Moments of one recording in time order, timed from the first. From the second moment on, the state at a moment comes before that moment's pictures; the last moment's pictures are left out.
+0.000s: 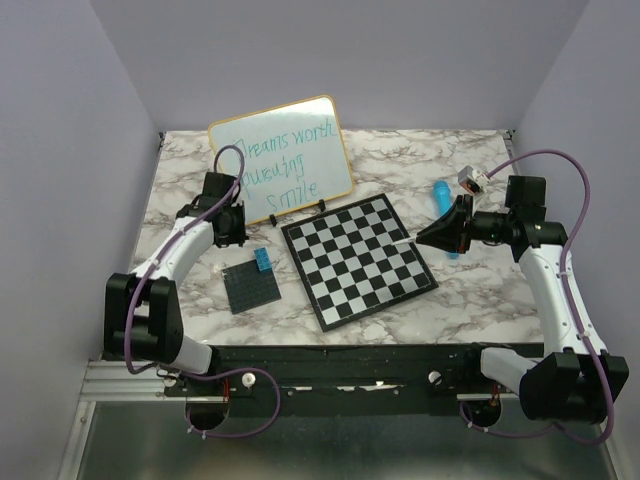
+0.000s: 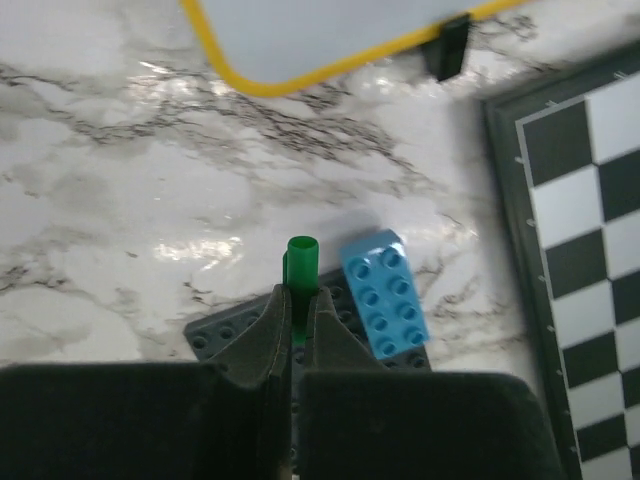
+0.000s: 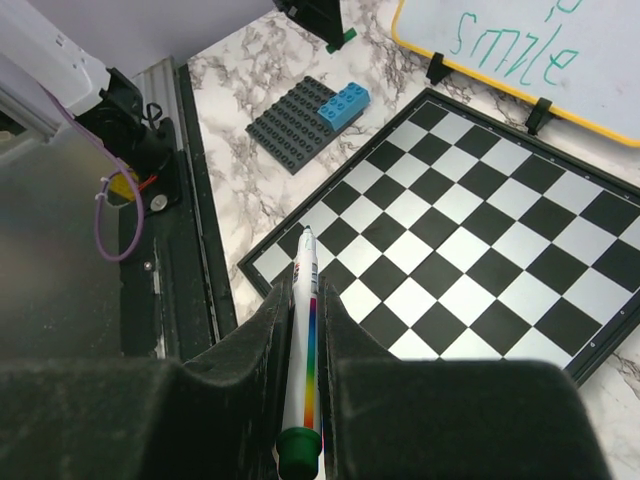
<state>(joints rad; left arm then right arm) -0.13 1.49 1.01 -0.55 0.01 -0.21 -0.09 1.12 1.01 -0.71 -1.33 -0.50</state>
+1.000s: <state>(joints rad) -0.76 1.52 0.78 0.16 0.44 0.09 0.16 1.50 0.93 -0.42 -1.26 -0.22</state>
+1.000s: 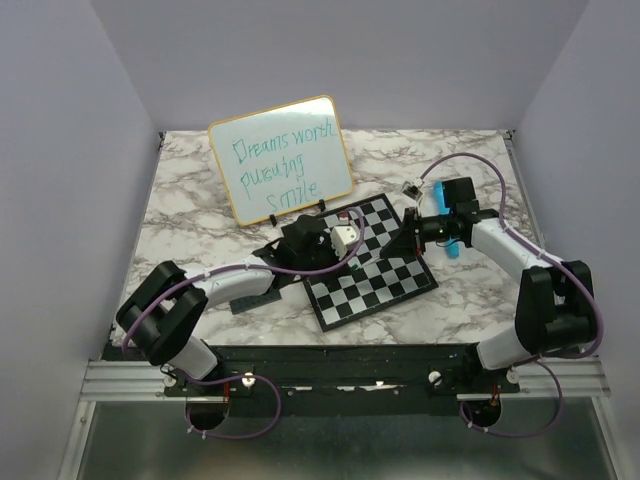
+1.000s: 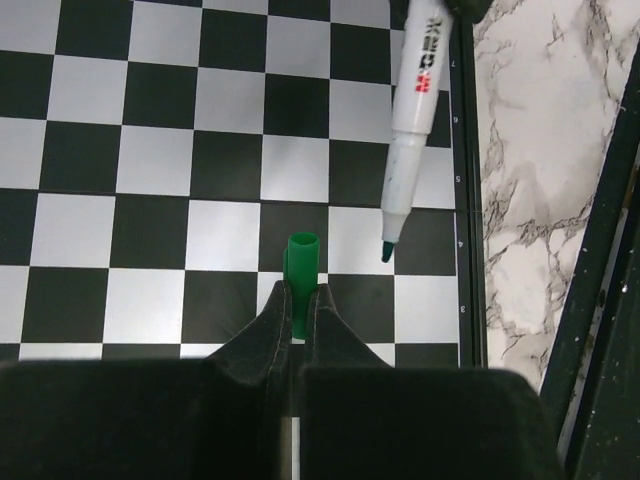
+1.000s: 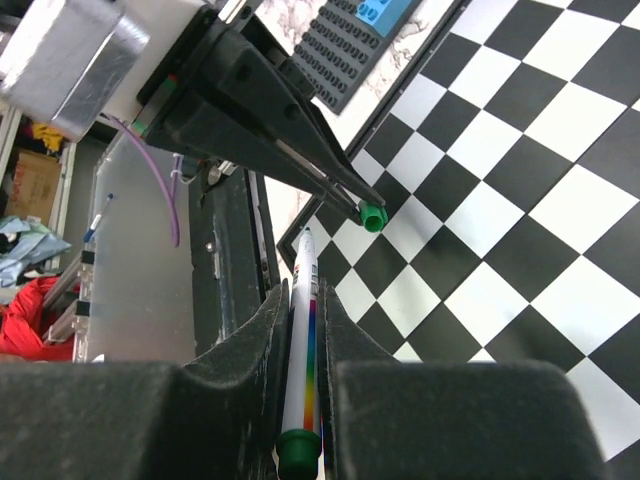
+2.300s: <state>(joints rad) -0.81 1.58 0.73 0.21 0.35 0.22 0.20 1.68 0.98 -0.40 -1.16 -0.20</state>
